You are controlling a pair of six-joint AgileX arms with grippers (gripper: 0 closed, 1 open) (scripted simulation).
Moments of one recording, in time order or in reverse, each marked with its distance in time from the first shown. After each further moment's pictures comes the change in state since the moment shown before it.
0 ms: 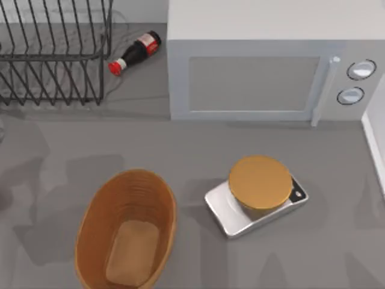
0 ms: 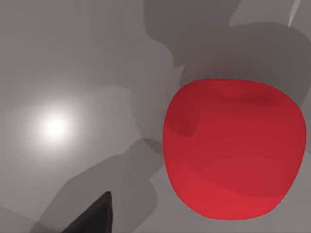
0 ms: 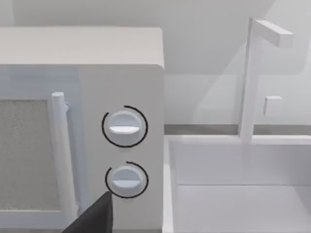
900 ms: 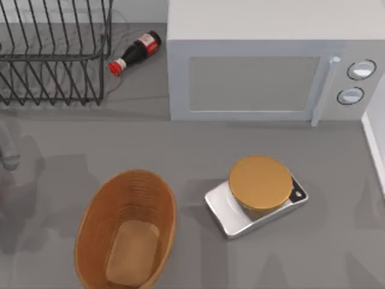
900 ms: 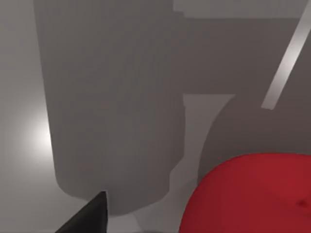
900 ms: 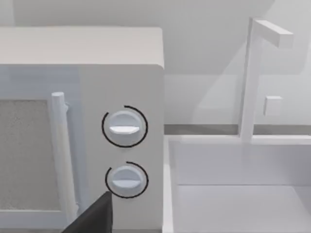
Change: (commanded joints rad) left arm 0.002 0.118 -0.151 0.269 0.001 0.003; right arm 0.000 0.000 0.000 0.000 0.000 0.000
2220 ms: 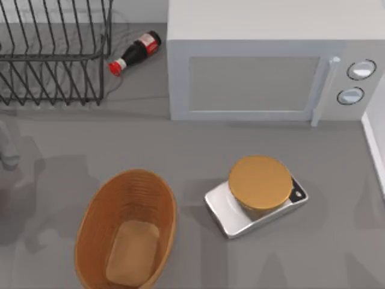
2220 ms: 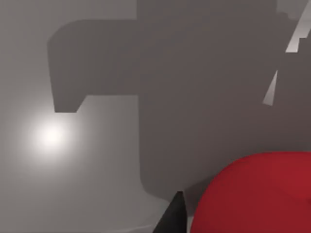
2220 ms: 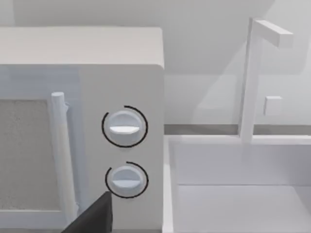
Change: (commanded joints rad) left arm 0.000 0.000 0.000 0.000 0.000 0.000; right arm 0.000 0.000 0.000 0.000 0.000 0.000
